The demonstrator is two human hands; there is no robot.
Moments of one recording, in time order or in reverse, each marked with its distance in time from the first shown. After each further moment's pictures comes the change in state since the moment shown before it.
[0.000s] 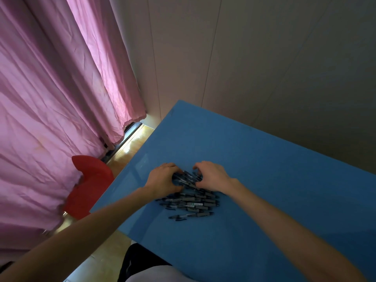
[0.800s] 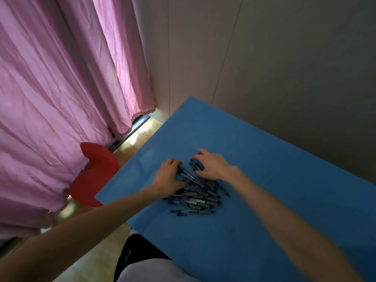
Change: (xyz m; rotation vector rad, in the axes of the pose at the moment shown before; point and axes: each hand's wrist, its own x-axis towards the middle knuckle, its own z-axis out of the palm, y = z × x) left_hand -0.009 0.008 0.018 -0.178 0.003 -0.272; right_hand 0.032 0.001 -0.015 -0.165 -0.069 -0.169
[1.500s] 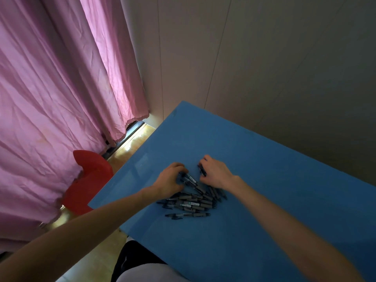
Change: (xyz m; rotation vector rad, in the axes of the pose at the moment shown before) left_hand 0.008 0.016 -0.004 -0.046 -0.120 0.175; right_hand -0.026 0.015 0.016 0.011 0.110 0.099
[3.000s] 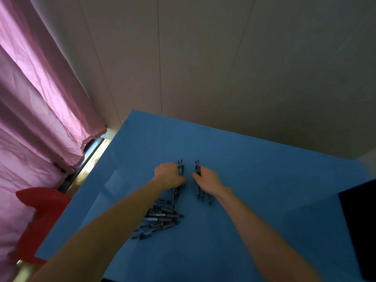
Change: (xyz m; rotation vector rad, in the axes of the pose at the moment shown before) left_hand 0.097 0.114 0.033 0.415 -0.216 -0.161; right_hand -0.061 0.067 0.027 0.662 0.110 0.578
